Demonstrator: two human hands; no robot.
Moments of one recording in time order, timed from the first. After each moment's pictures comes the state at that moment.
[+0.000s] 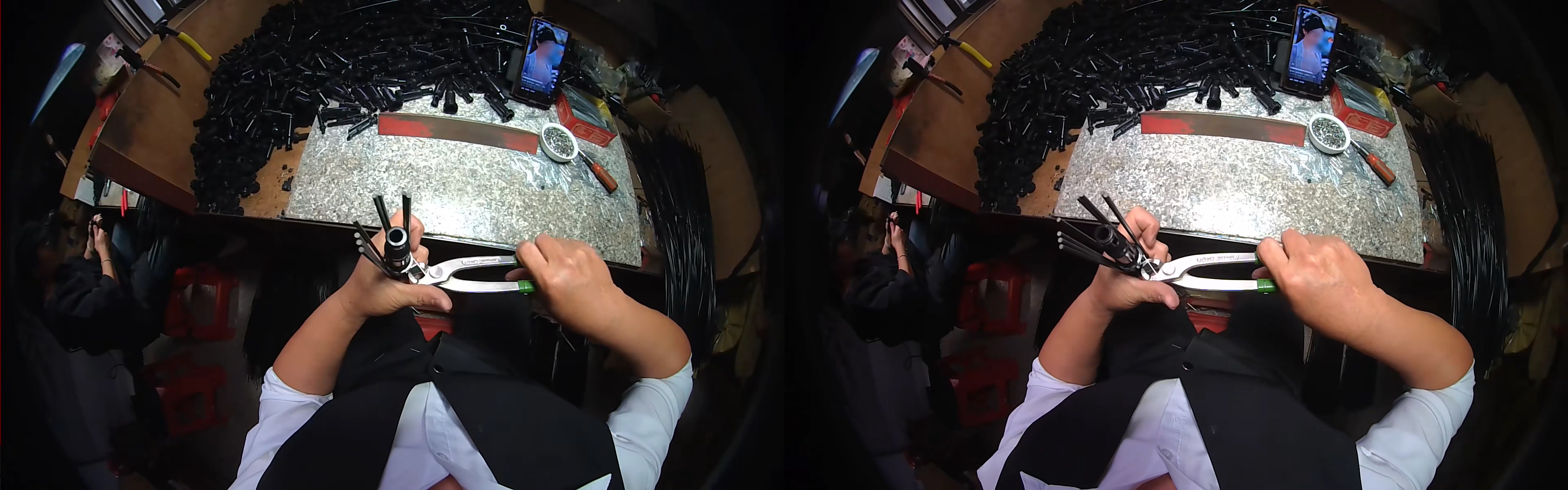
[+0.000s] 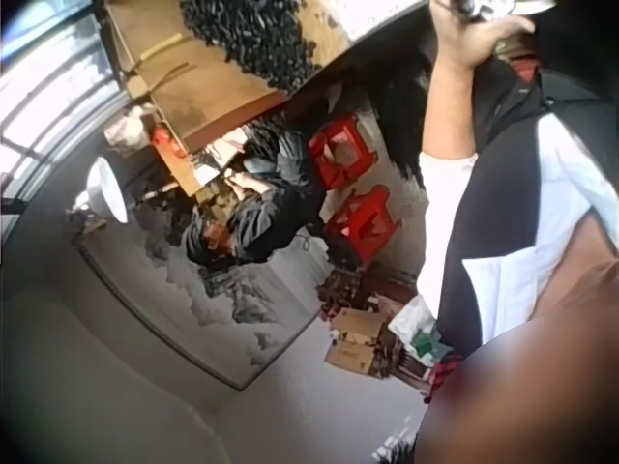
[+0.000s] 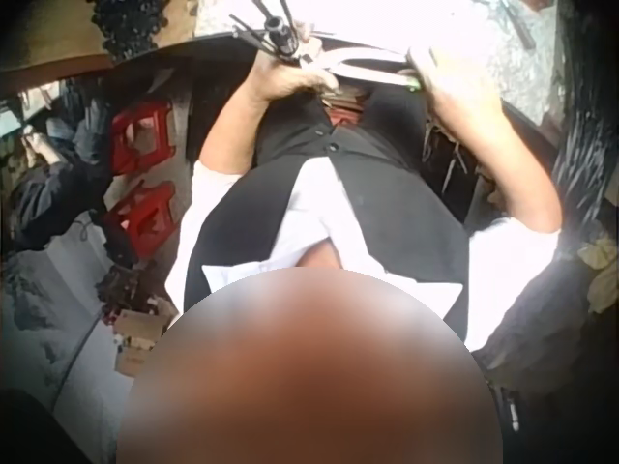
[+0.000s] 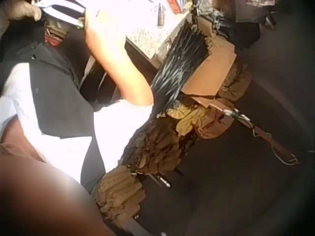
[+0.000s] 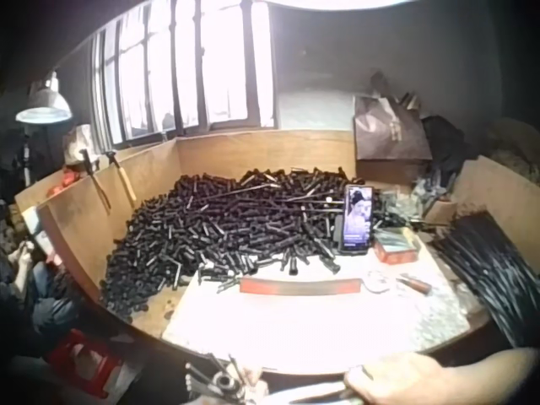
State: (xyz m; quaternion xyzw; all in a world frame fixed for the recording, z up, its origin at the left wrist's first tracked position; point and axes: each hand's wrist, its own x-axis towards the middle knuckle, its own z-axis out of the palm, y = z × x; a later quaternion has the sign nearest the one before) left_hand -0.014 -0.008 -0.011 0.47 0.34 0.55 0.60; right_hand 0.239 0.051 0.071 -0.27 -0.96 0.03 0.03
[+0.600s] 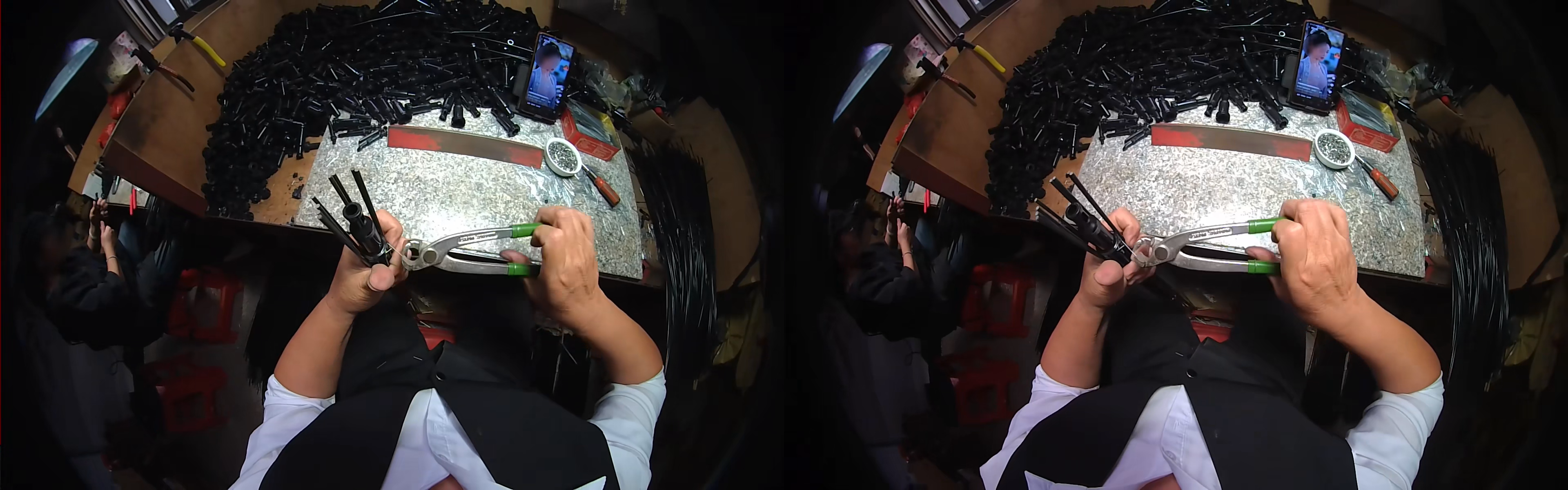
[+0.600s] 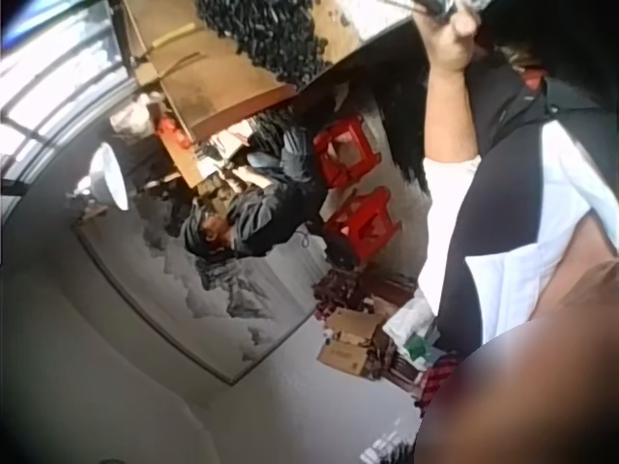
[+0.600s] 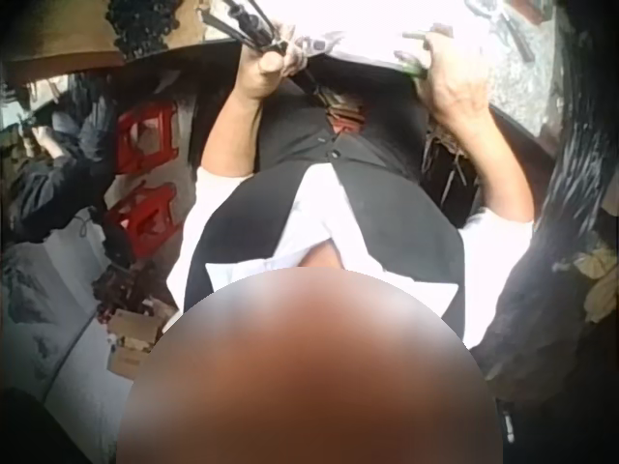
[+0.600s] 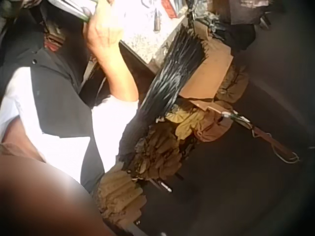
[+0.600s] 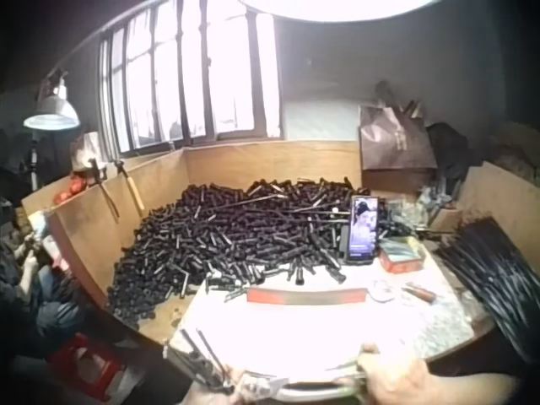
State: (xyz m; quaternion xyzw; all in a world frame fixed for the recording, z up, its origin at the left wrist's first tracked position) left_hand -0.029 -0.011 0.001 0.41 0.31 0.61 0.60; right_hand 0.225 0.068 0.050 -0.25 -0.92 -0.06 0.30
